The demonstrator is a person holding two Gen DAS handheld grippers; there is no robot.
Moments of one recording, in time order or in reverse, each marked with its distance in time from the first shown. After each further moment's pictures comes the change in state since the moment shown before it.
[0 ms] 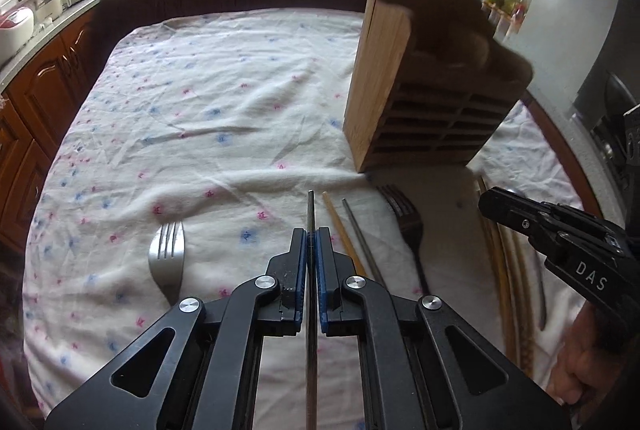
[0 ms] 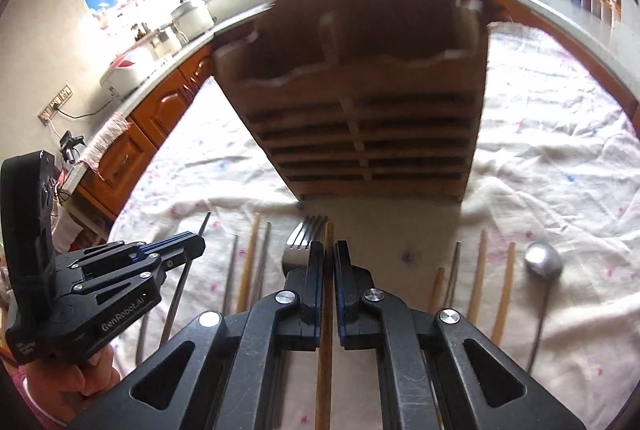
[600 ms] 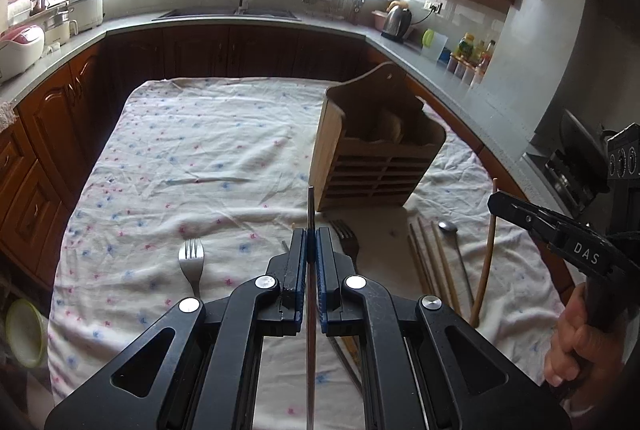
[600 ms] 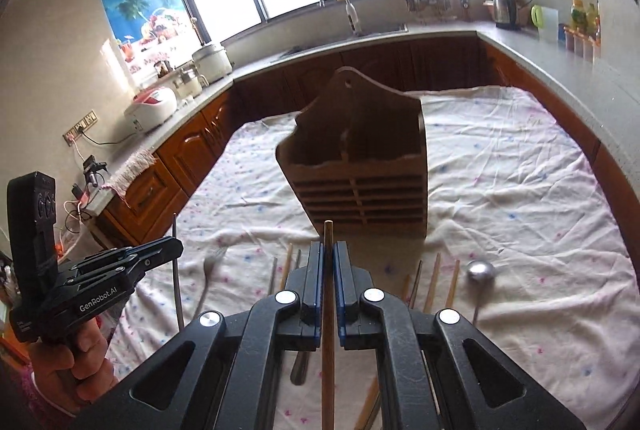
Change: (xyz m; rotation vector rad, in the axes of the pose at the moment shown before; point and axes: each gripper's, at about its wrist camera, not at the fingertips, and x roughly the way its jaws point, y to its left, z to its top) left arm -0.112 -0.006 -0.009 -0.017 -0.187 -0.081; right arm -0.091 0.024 0.001 -0.020 -0.173 0.025
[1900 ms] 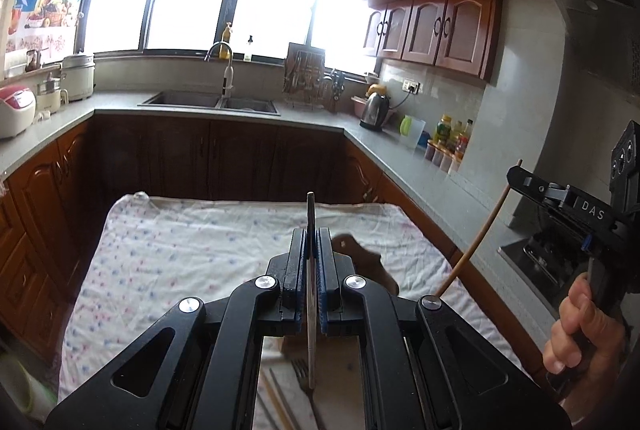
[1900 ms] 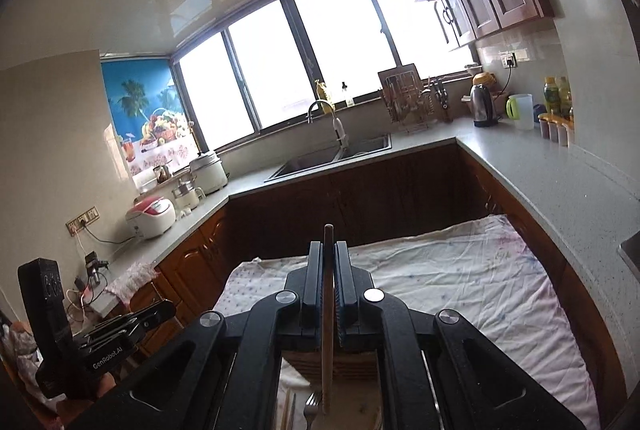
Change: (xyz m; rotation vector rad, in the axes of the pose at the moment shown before) left arm -0.028 -0.037 0.126 0.016 -0.303 -0.048; right arm -0.079 -0.028 0.124 0.043 -0.385 -0.023
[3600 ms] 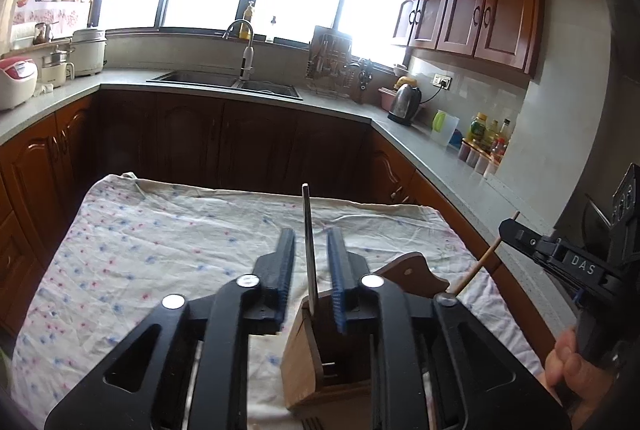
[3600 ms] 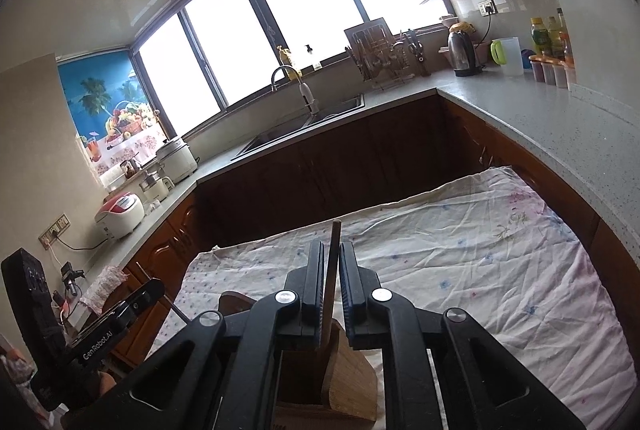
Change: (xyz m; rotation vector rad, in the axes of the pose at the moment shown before) left arm 0.128 0.027 -0.027 -0.062 0.028 0.068; right arm 0.125 -0.062 -0.042 0.103 0.117 -0.056
